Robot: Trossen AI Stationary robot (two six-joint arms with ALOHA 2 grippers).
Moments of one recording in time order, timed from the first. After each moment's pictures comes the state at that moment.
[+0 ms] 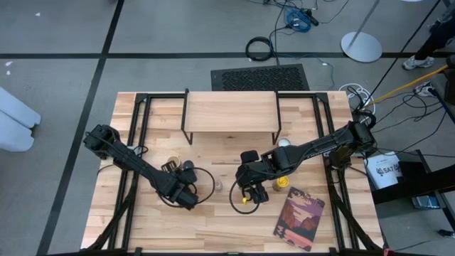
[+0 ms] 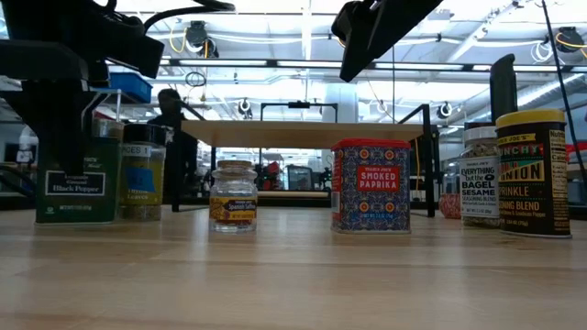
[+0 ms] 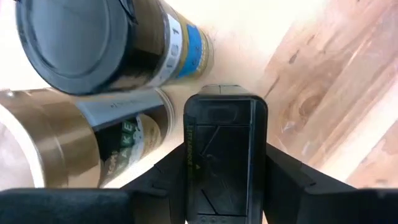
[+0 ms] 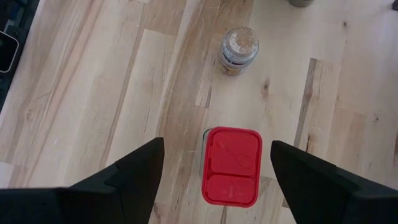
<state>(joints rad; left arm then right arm) -0.54 1.67 1.09 -1.09 -0.25 -1.01 0.29 1.74 1.48 -0.84 0.05 0.05</state>
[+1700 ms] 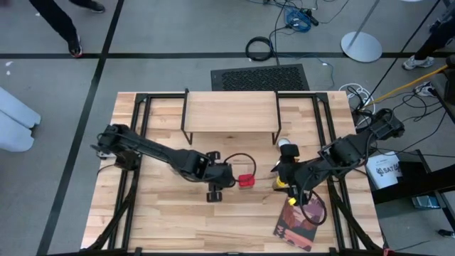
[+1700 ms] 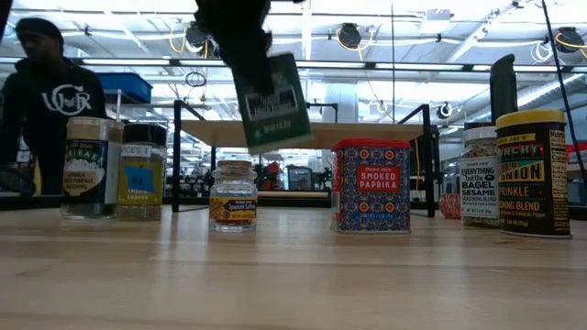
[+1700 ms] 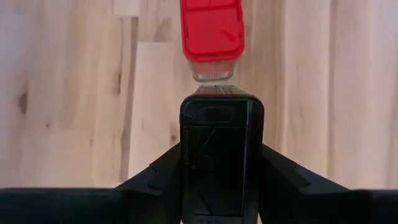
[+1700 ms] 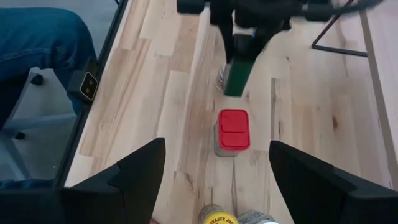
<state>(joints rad) -0.28 1.79 1.49 -0.83 -0.16 -0.28 0.55 1.34 1.48 -1.04 0.29 0.31</state>
